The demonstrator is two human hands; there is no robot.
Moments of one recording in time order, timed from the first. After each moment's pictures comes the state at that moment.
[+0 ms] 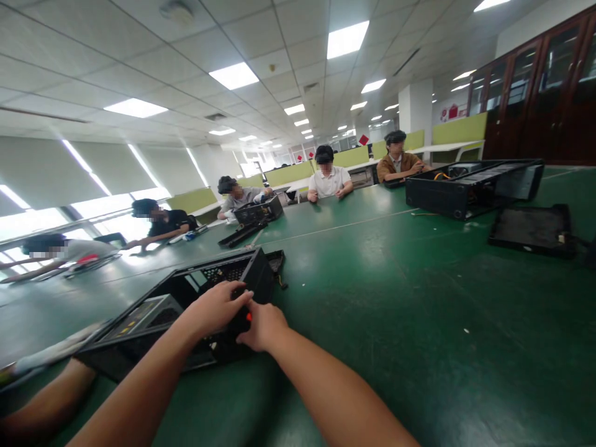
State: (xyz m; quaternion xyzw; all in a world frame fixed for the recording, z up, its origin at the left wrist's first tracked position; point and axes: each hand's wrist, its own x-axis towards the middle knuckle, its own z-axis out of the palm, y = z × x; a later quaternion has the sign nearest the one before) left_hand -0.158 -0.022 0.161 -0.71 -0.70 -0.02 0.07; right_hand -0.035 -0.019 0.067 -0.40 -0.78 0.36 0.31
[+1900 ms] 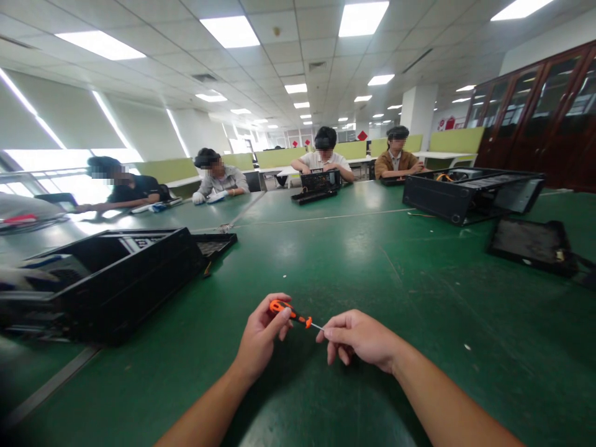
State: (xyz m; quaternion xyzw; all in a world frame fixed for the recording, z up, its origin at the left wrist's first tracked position) left_hand -0.052 -0.023 0.005 -0.57 -0.44 -0.52 -0.45; right_hand 0.173 -0.018 -0.017 -0.34 -0.57 0.69 0.27
